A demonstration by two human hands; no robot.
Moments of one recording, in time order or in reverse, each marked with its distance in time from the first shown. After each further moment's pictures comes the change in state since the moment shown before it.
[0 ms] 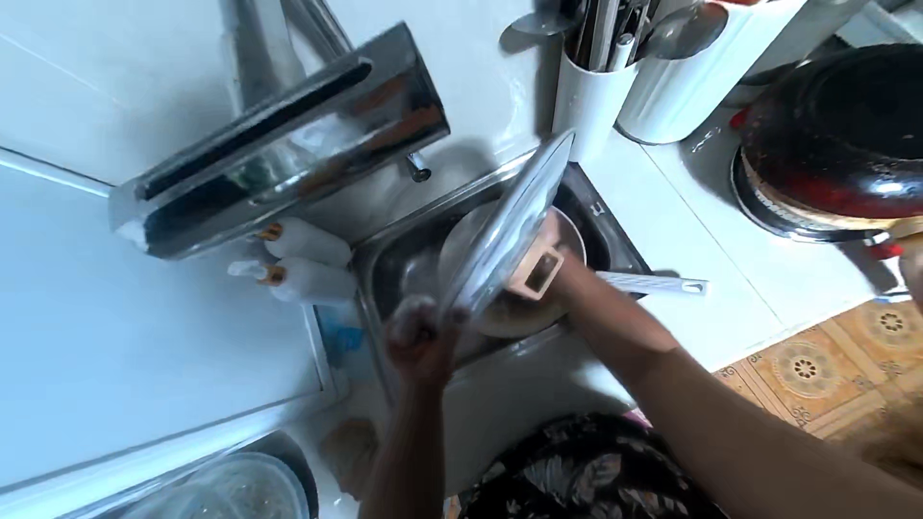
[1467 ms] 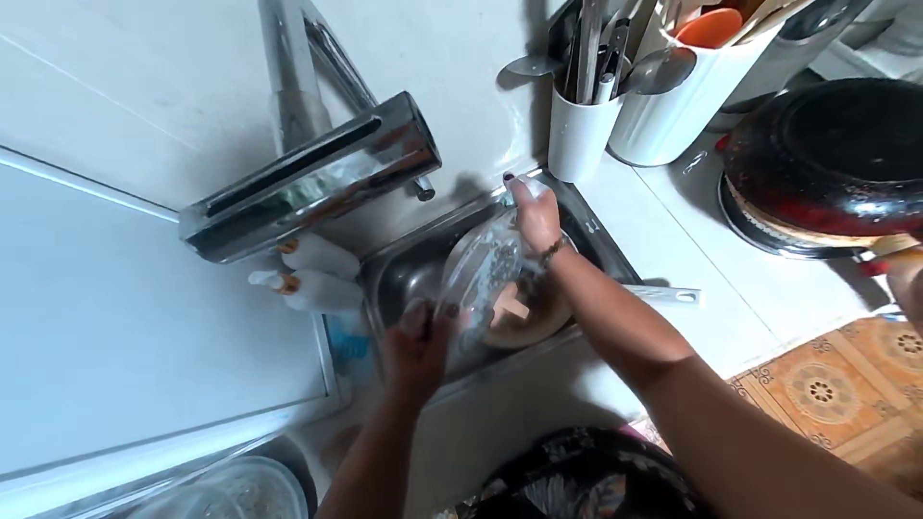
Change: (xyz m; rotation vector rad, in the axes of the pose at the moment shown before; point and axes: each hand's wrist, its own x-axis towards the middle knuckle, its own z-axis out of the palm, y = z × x) left_hand 0.009 0.020 -0.014 0.379 -0.217 -0.209; right_hand -0.002 -0.057 0.017 -0.129 -0.072 -0.323
